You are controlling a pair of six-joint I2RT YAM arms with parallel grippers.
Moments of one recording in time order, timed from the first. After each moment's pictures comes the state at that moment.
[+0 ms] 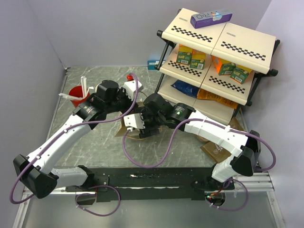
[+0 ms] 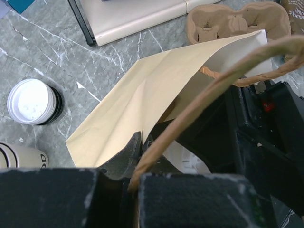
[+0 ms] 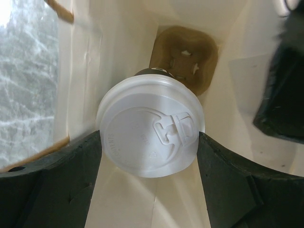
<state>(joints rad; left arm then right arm) -0.62 1.21 1.25 -0.51 0.22 0.13 0.99 1.49 1.43 -0.77 -0.13 -0.92</state>
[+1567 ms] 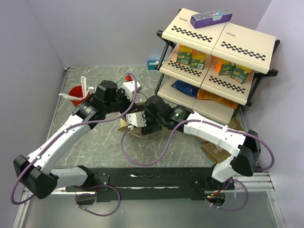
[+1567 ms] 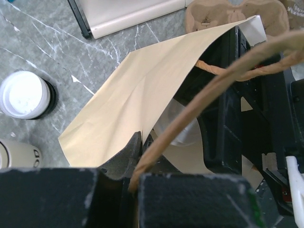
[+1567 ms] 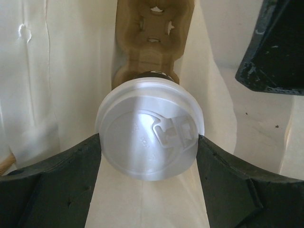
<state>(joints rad) -0.60 1.21 1.23 -0.52 0.25 0.13 0.97 1.49 1.36 -0.69 0.09 -0.93</state>
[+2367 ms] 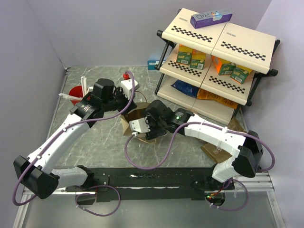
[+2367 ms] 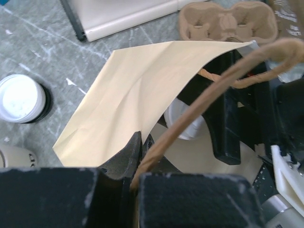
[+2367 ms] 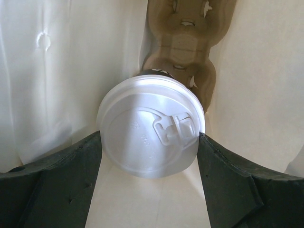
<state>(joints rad) -0.55 1.21 1.24 -0.52 0.33 0.12 0.97 1.46 1.27 -0.70 0.07 -1.00</state>
